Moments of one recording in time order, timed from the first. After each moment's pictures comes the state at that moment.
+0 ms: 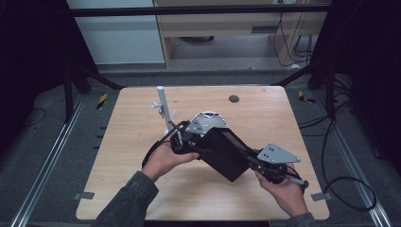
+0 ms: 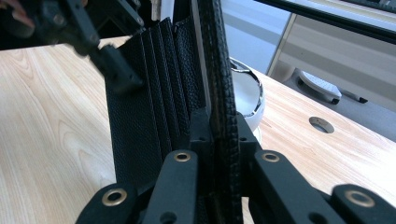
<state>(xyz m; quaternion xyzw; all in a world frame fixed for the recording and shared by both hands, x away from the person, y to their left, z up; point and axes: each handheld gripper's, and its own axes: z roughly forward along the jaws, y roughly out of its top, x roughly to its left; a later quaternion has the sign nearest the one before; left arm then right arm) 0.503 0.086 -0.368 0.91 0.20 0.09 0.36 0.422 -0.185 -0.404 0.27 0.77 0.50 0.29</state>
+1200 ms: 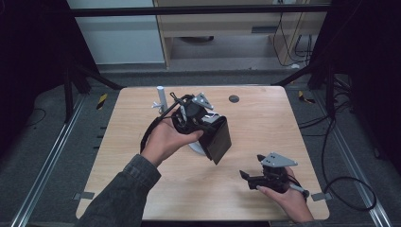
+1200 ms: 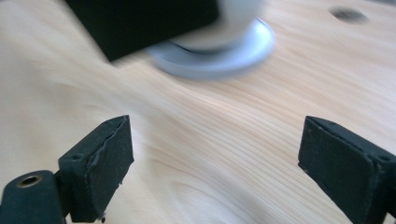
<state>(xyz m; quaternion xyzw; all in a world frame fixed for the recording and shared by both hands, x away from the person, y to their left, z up) 0.500 0.069 -0.268 0.91 0.21 0.09 0.34 0.432 -0.212 -0.475 0.40 0.78 0.44 0.21</state>
